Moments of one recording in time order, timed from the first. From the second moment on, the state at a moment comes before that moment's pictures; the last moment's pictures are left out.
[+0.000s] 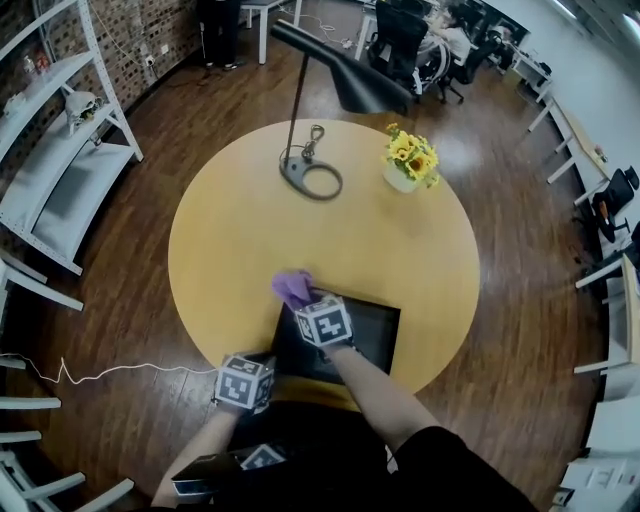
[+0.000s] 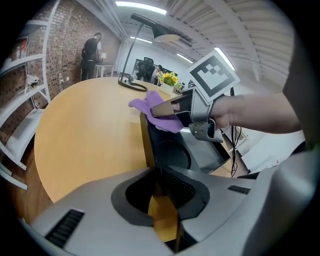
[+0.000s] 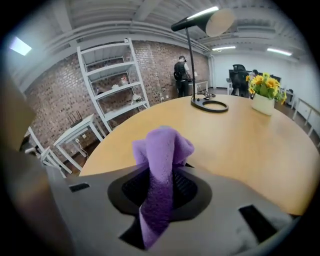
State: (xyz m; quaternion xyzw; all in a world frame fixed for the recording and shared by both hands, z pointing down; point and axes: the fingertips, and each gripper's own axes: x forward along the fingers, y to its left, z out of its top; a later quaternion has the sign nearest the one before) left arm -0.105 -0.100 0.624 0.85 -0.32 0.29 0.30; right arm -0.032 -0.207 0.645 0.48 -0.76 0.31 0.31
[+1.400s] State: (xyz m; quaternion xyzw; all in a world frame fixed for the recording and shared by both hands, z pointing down) left arm -0.114 -0.104 0.628 0.83 -0.36 0.23 0.36; right arm -0.070 -0.153 0.632 0.46 -0.73 0.46 0.19
